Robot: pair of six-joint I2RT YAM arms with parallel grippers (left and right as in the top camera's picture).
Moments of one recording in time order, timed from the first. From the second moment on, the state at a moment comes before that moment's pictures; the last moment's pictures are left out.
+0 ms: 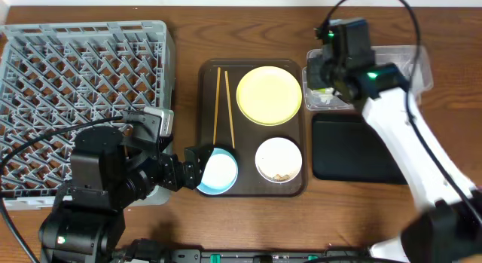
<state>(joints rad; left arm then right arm) -0.16 0.78 1.10 -0.98 0.46 -0.18 0.31 1.68 1.45 -0.66 0.03 0.18</state>
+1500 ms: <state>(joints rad) -0.16 0.78 1.10 -0.98 0.46 -0.18 0.23 1.72 1.44 -0.84 -0.21 0.13</state>
